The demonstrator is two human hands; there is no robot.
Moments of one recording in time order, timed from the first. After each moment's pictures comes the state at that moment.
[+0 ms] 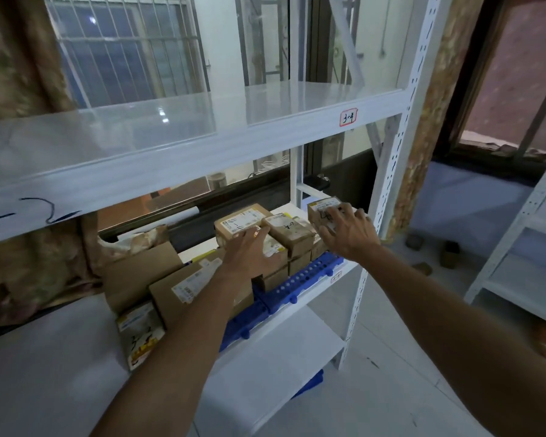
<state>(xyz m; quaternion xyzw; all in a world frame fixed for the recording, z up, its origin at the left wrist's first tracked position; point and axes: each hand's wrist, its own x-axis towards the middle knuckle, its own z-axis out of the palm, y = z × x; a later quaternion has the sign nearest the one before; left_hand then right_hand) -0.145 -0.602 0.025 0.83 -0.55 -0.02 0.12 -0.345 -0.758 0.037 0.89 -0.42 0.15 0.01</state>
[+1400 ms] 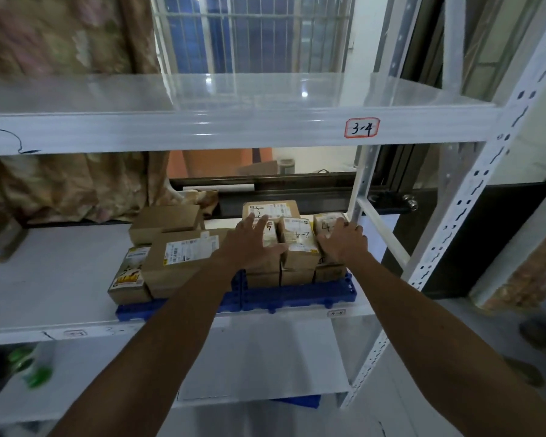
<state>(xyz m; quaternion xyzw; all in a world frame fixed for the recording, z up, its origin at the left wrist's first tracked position) -0.197 -0.664 0.026 0.95 -0.30 -0.06 0.12 -0.266 -0.893 -0.002 0.94 -0.30 0.06 -0.15</state>
